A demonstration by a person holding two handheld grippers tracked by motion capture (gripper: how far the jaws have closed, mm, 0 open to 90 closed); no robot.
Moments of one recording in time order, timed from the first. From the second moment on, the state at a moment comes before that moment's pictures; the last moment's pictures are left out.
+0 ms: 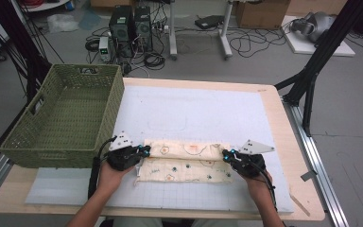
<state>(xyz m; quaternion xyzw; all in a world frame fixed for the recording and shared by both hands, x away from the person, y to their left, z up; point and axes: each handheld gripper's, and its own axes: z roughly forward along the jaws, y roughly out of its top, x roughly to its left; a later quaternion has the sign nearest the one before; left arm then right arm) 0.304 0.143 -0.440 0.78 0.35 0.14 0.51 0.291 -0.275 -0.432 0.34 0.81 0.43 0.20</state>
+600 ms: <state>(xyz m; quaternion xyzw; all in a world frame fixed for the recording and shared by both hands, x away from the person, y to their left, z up) 0.294 0.179 -0.435 0.75 0.37 0.13 0.53 0.264 -0.292 -0.435 0.30 0.83 0.44 0.17</state>
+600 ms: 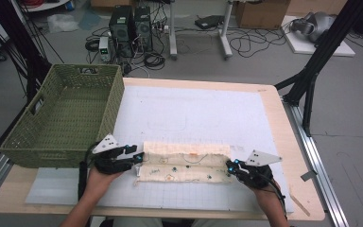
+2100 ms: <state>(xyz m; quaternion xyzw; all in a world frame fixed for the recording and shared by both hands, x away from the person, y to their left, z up) 0.331 0.139 -0.428 0.78 0.38 0.15 0.48 0.298 -0.286 -0.421 0.39 0.80 0.41 0.22</state>
